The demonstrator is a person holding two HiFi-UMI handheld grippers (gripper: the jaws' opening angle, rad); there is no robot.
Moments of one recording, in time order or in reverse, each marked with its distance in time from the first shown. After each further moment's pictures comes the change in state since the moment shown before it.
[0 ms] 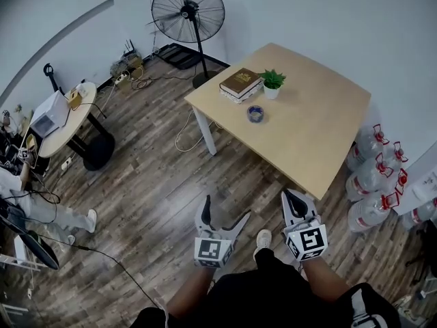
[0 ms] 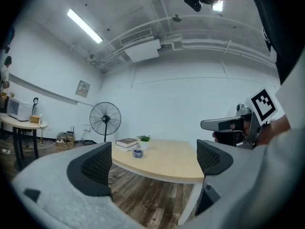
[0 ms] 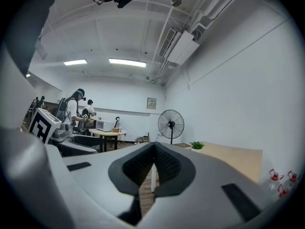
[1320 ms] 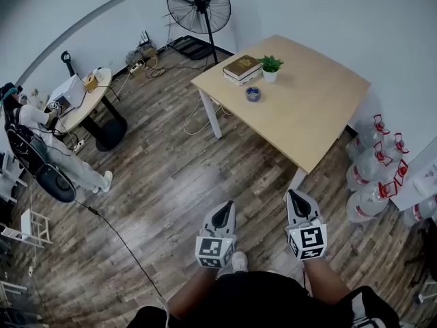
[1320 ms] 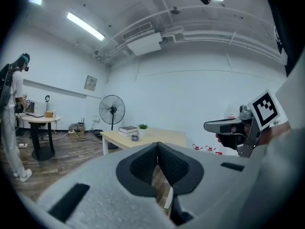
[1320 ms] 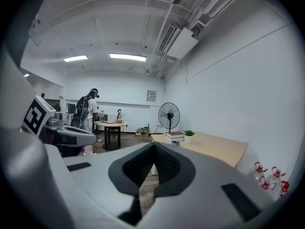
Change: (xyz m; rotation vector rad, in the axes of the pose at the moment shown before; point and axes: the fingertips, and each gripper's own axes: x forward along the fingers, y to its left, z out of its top) left arm -0.114 -0.132 -0.025 -0.036 0.122 0.091; right arm -0.165 -0.001 -0.030 -0.011 0.114 -0.006
